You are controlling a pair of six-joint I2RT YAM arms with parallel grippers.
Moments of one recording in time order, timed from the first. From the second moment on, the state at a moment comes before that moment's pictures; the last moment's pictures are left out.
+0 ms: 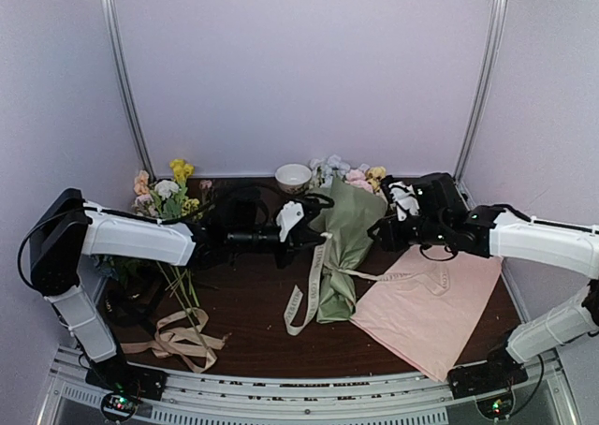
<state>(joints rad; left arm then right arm) -0.89 1.71 1.02 0.39 0.40 0.30 0.69 1.31 0.89 -0.18 -0.01 0.19</state>
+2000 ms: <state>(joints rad) -1.04 1.68 0.76 0.72 0.22 0.23 0.83 1.75 1.60 -0.44 -0.26 0.25</state>
